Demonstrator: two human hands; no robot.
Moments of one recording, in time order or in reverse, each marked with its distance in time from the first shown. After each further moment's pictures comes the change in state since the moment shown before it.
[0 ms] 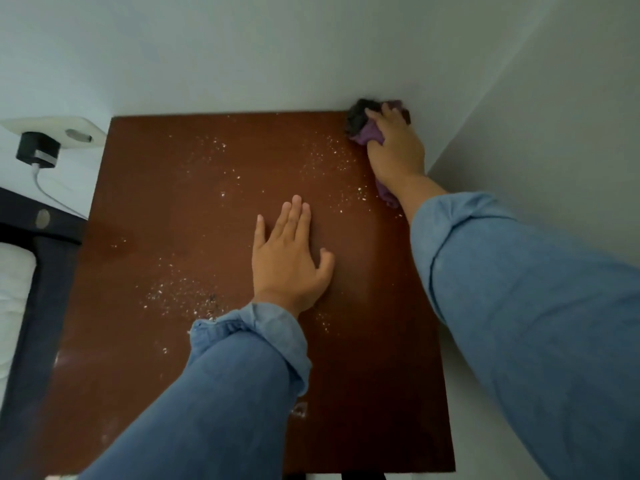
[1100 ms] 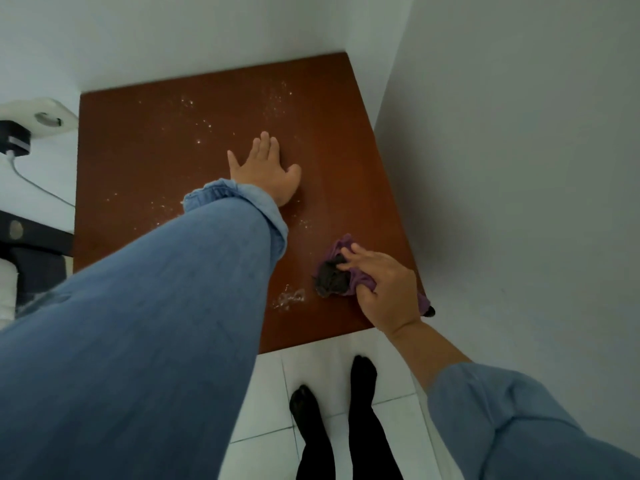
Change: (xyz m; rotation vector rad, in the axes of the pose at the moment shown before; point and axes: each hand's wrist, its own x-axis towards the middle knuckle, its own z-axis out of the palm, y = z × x) left_hand 0.003 -0.007 -0.014 0.109 -0.186 0.043; right_hand -0.355 -0.005 0.038 0.179 0.264 -0.147
